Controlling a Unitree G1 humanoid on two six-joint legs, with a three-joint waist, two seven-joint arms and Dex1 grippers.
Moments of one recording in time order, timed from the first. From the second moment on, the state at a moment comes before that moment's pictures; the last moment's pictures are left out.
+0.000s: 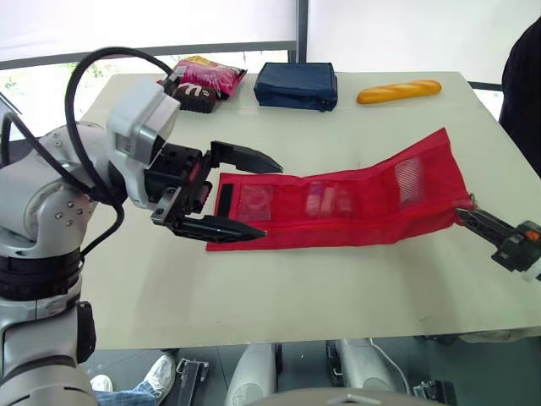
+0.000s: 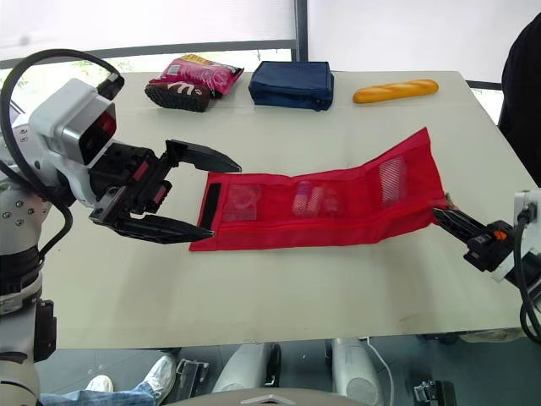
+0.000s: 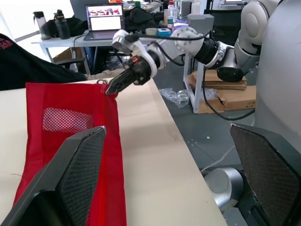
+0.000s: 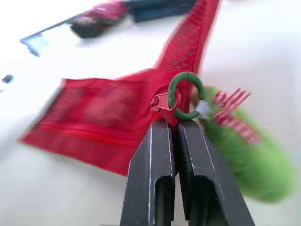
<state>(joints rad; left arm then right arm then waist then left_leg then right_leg) -0.68 0.93 0.14 -0.32 -0.92 0.75 -1.42 0.07 -0.74 -0.66 -0.46 1.19 0.97 0.54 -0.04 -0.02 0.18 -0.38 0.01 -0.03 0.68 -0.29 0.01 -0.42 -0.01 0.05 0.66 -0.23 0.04</state>
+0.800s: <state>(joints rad) -0.47 1.04 0.35 -0.33 -0.91 0.73 -1.33 -0.45 -0.58 0.26 -0.36 0.84 0.95 0.47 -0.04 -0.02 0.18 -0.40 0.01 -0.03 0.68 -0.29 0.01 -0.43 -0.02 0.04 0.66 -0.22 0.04</state>
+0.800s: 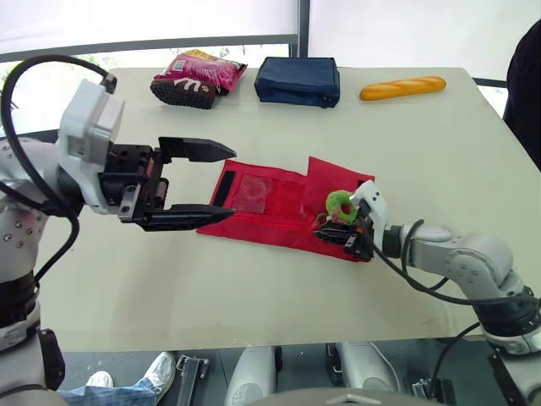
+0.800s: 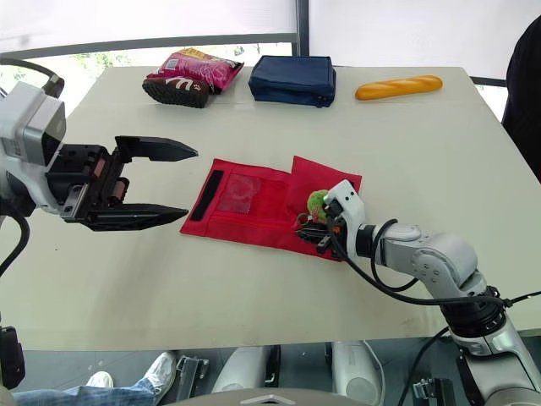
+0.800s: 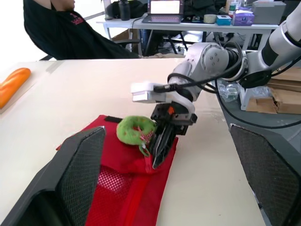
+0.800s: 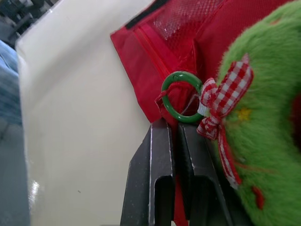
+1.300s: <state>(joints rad) -0.39 1.02 0.35 -0.28 -0.90 0.69 -1.31 -0.40 -0.74 0.00 -0.49 0.85 0.82 0.75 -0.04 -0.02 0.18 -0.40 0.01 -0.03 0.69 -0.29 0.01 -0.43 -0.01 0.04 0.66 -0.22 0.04</state>
